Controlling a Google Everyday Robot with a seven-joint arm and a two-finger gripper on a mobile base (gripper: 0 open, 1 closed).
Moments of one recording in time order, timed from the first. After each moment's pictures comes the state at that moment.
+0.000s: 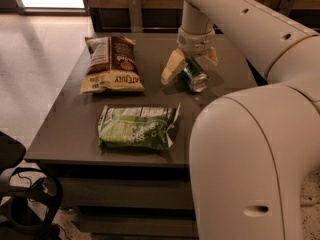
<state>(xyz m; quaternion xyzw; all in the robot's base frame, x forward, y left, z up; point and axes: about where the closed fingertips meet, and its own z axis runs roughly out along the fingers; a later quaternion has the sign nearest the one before) 0.682 -0.110 0.830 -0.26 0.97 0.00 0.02</state>
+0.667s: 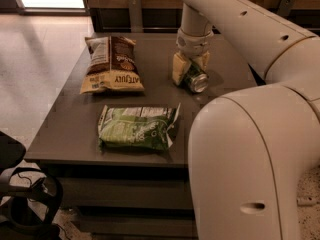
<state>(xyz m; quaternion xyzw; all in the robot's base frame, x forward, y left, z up) 0.692 -0.106 0.823 -0.26 0.97 0.01 0.04</state>
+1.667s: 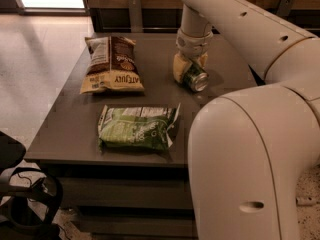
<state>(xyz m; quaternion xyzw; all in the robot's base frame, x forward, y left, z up) 0.699 -0.103 0.820 -0.26 0.96 0.01 0.05</state>
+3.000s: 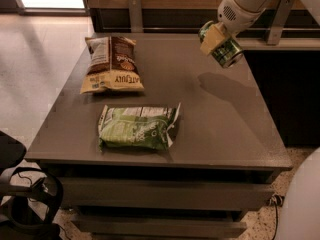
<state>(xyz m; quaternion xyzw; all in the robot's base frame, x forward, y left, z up) 0.677 -0.162 0.931 -0.33 0.91 0.05 0.23</state>
